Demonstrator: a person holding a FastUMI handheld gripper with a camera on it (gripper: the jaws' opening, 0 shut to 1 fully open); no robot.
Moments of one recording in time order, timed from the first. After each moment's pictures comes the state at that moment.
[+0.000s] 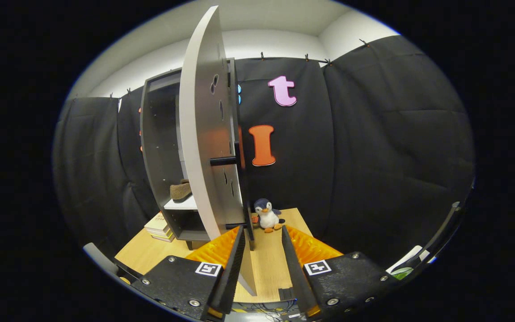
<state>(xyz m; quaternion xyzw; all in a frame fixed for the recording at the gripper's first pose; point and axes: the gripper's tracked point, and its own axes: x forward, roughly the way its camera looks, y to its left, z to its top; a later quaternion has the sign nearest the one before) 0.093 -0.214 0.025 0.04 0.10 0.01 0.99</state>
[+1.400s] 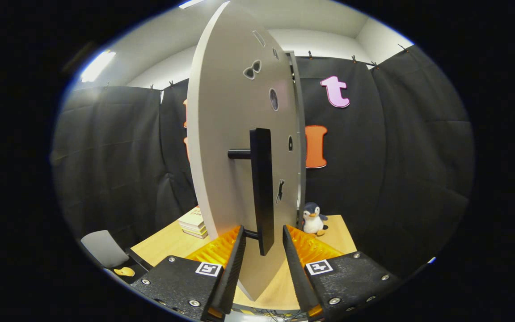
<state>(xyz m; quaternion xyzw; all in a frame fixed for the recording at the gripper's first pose) 0.090 -0.165 0.023 0.01 0.09 0.15 0.98</state>
